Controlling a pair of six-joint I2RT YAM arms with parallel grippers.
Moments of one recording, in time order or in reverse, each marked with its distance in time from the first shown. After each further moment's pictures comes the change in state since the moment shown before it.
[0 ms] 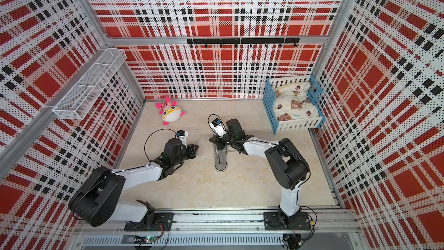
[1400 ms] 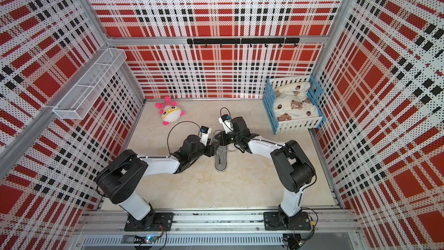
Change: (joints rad) left arm -0.170 0.244 0.199 0.177 -0.046 0.303; right arm -0.047 -0.048 -0.008 -0.055 0.022 0.293
